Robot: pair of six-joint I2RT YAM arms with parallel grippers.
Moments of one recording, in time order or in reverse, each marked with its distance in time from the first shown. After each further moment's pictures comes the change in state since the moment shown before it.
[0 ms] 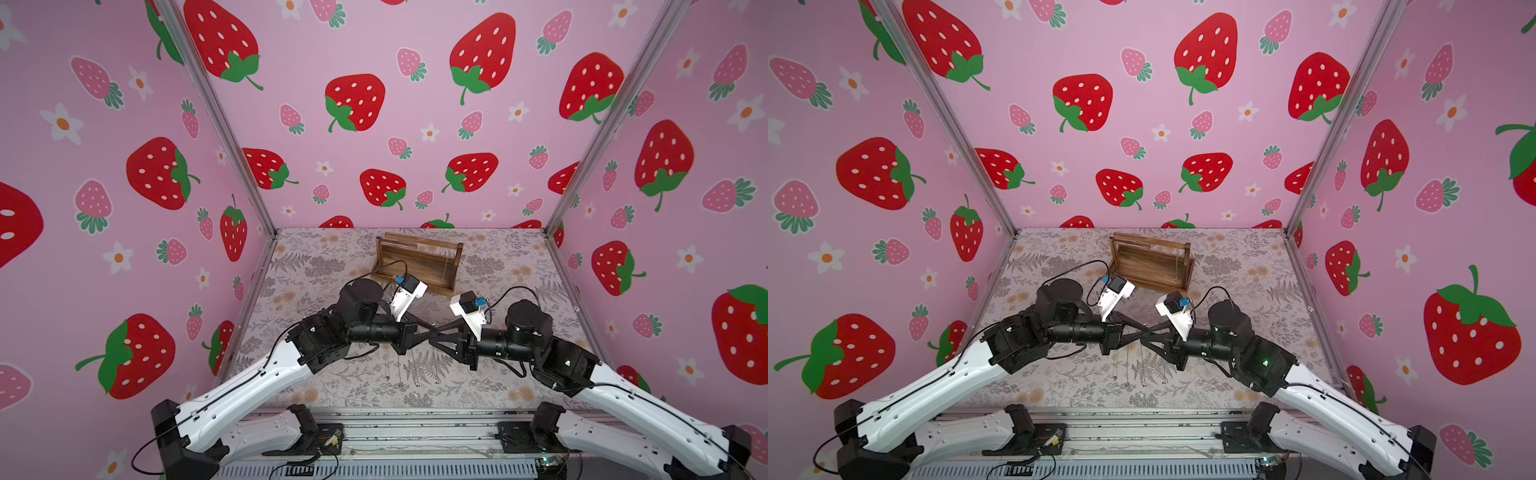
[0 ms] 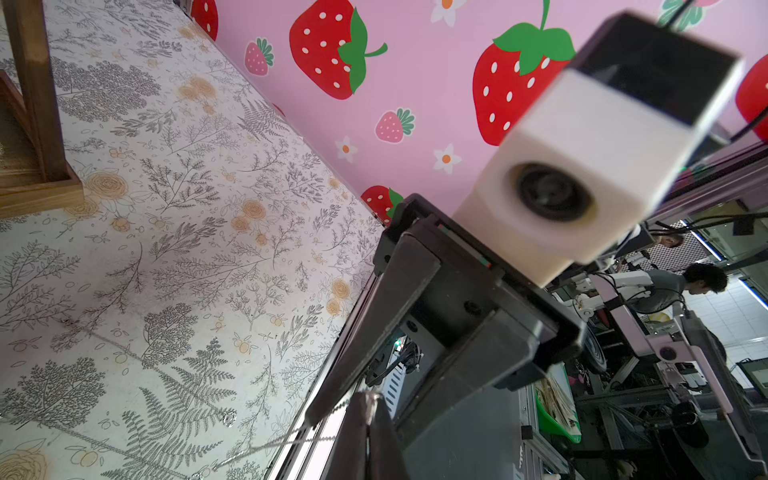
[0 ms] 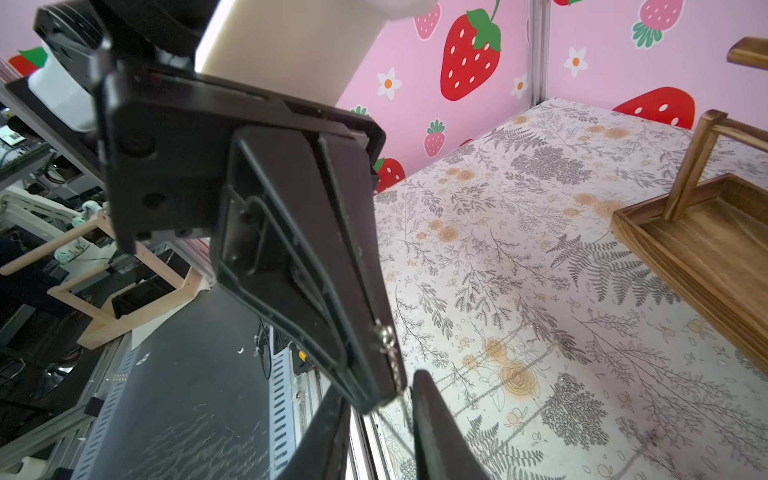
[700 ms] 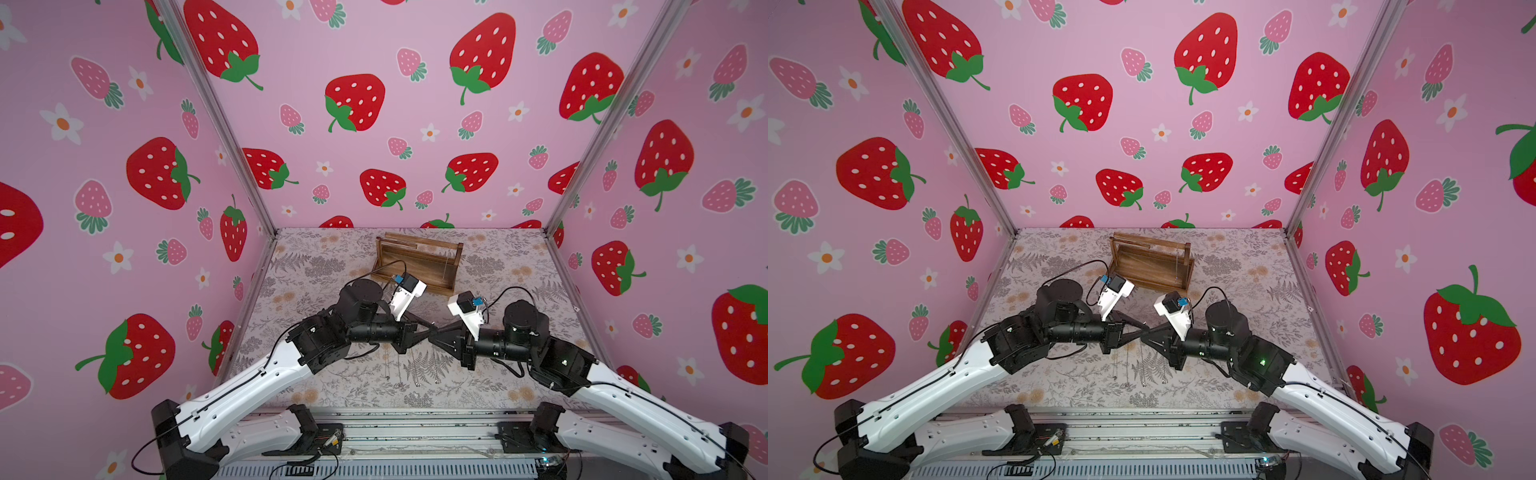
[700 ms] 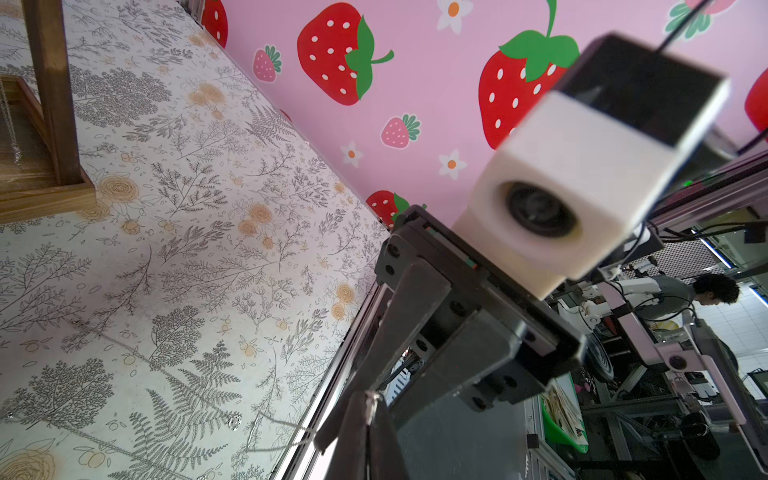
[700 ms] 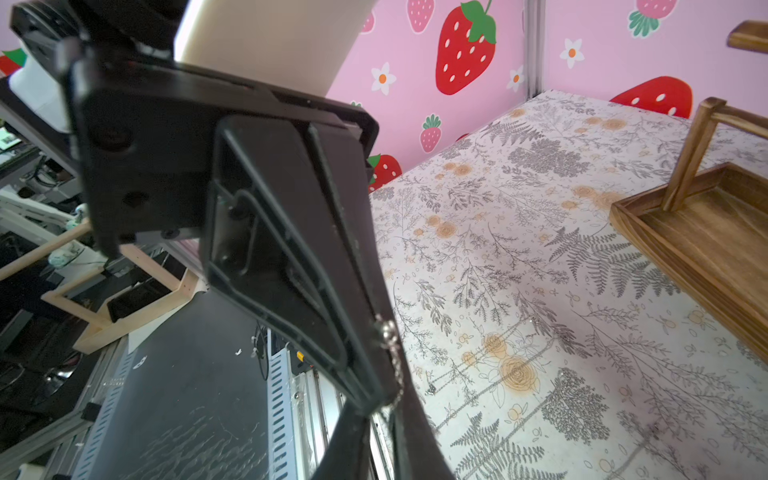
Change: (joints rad) left arm 0.000 -0.001 -0.010 0.019 -0.018 -0.004; right arm 0.001 0.014 -0.006 0.008 0.019 0.016
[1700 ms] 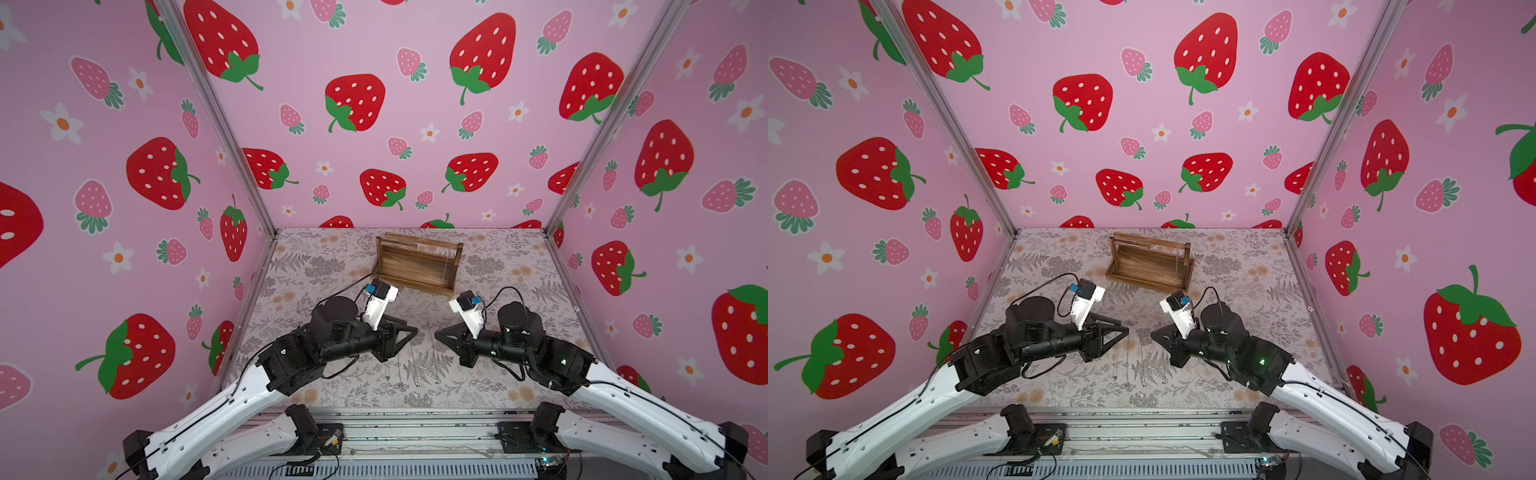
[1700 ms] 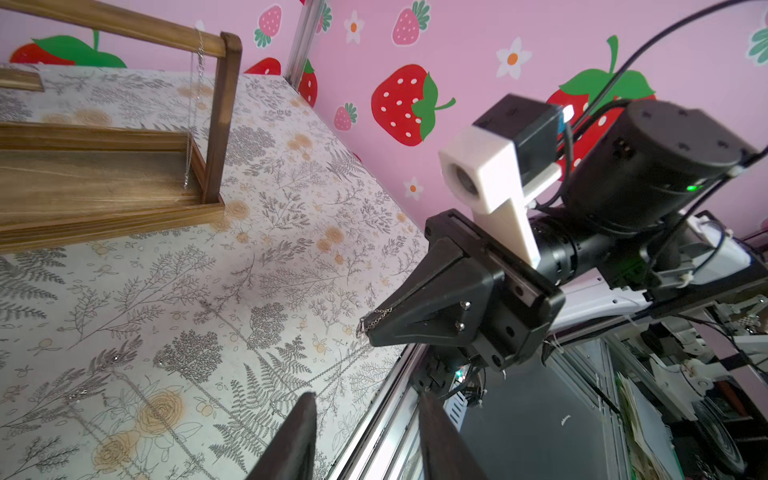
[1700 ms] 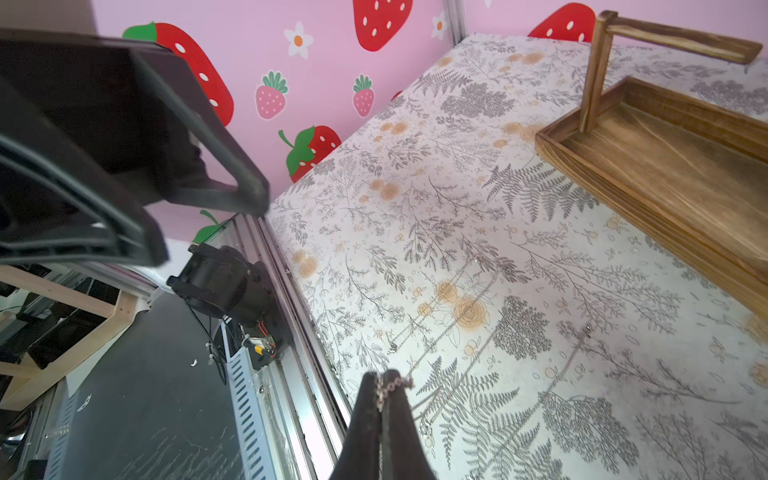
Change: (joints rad) left arm -0.005 -0.222 -0.109 -0.081 -0.260 0.031; right arm 0.003 0.001 0.000 -0.157 0.175 0.075
